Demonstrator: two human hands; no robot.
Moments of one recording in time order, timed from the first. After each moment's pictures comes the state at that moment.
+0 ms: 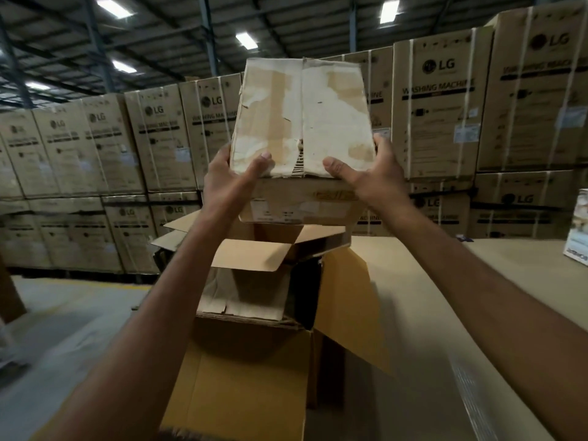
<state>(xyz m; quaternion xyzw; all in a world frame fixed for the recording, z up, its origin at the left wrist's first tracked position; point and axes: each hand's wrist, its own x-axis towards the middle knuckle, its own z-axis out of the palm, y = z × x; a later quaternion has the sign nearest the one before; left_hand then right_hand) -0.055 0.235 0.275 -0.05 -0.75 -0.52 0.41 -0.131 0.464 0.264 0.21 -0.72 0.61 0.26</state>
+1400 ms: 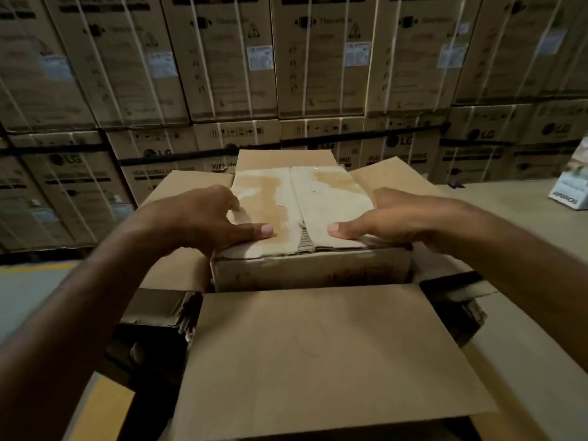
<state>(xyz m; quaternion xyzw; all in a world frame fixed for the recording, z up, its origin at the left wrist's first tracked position) -0.308 -0.015 0.238 -0.02 -0.98 -0.18 -0.09 -0.327 0.249 0.212 0.01 -0.92 0.36 -0.14</state>
